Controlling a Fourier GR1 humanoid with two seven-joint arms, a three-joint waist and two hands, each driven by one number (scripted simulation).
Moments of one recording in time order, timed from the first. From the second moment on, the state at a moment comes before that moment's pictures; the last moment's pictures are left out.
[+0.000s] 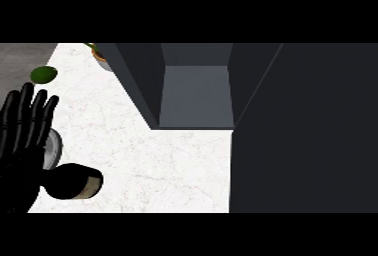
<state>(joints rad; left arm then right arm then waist) 0.03 0.11 0.01 -2.10 0.04 -0.03 0.00 -0.03 -0.09 0.02 -2.10 0.00 0.03 0.04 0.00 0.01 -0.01</state>
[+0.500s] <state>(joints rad) 0.22 0.21 0.01 -2.18 0.41 -0.34 -0.05 0.10 -0.09 0.10 -2.22 -0.05 0.08 0.10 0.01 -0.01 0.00</state>
